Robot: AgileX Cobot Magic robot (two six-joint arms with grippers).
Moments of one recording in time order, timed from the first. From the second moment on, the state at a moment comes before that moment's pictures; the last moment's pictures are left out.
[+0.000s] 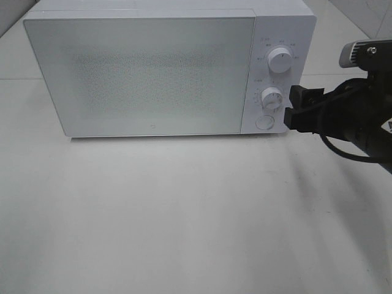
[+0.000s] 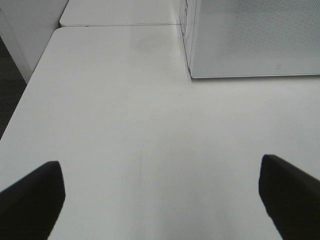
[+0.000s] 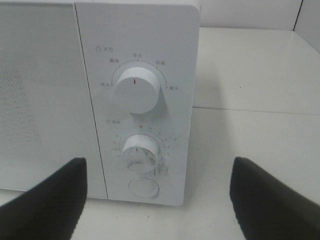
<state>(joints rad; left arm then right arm) 0.03 0.00 -0.50 -0.08 1.04 0.07 0.55 1.41 -0.34 0.60 -0.91 -0.34</state>
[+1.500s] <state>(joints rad) 0.03 0.00 -0.50 -0.08 1.04 0.07 0.55 1.78 -0.54 0.61 -1.03 -0.26</state>
